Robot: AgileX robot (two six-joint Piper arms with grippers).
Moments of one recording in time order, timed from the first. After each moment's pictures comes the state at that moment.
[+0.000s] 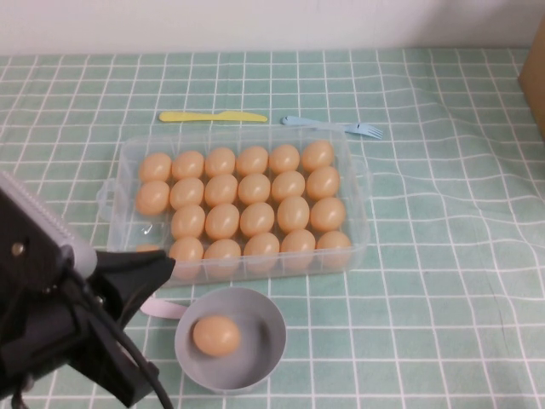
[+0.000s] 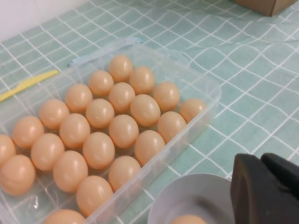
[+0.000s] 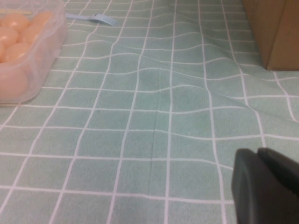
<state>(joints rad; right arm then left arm) 0.04 -0.01 0.03 0.25 0.37 -0.18 -0.71 0.76 -0.62 -0.02 0.36 0.11</state>
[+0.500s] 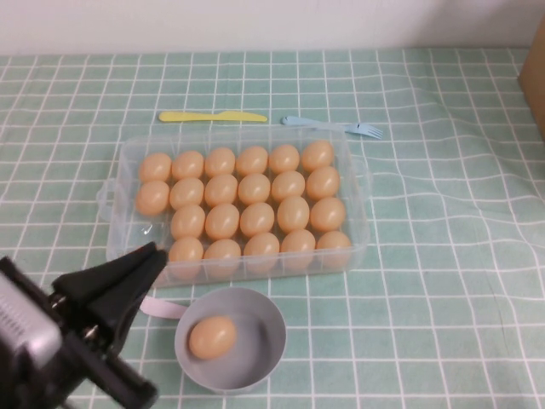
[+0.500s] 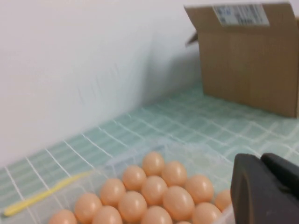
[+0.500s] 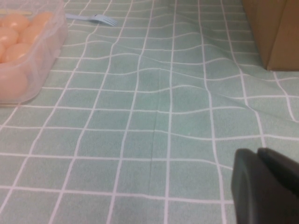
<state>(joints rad) 0.04 -0.01 0.03 0.25 0.37 -0.18 -0.71 0.73 -0.26 -0.03 -0.38 0.15</state>
